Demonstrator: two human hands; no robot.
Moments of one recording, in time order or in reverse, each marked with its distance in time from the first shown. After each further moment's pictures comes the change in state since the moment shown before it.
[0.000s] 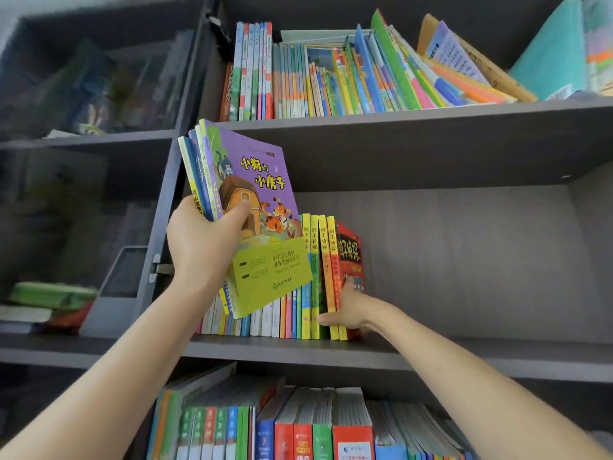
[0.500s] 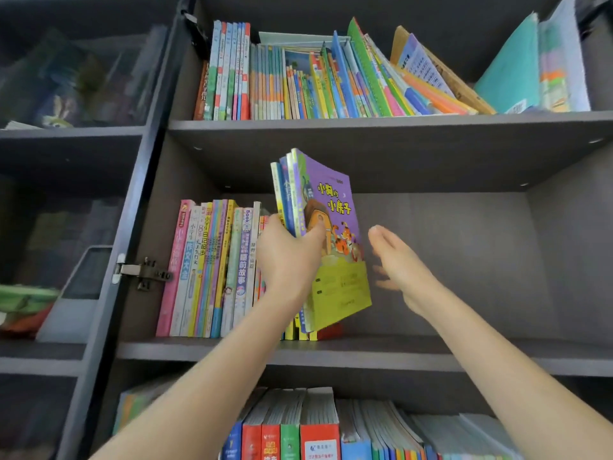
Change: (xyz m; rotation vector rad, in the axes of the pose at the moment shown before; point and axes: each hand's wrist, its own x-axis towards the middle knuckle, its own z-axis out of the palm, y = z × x) left_hand -0.063 0.022 0.096 -0.073 -0.165 -0.096; right_hand -0.042 0.047 -0.069 0.754 0.515 -0.240
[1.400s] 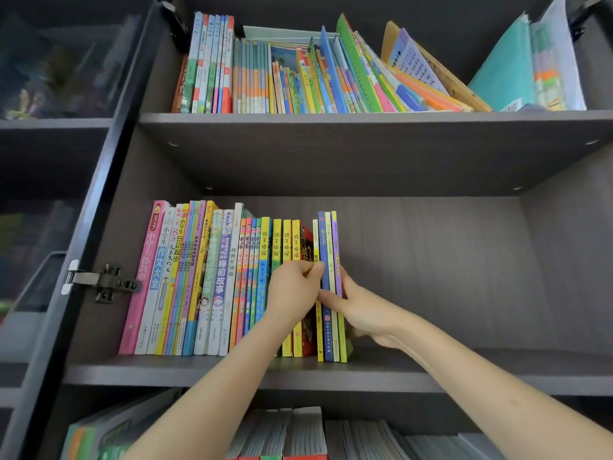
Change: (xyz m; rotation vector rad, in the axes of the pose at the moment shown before) left_hand 0.017 -0.072 0.049 0.314 -0.420 0.117; right_hand -0.001 0.031 0.027 -0.120 -0.432 0.074
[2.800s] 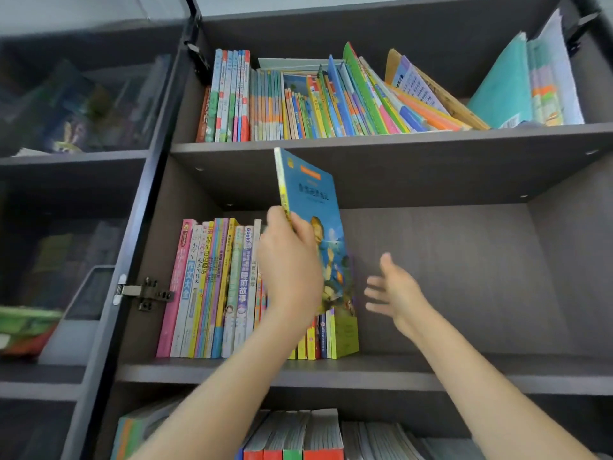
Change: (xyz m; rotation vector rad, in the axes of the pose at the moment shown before) left_hand -0.036 0.077 -0.060 -0.074 0.596 0.121; right_hand -0.009 -0.019 -0.020 0.436 0.522 0.100
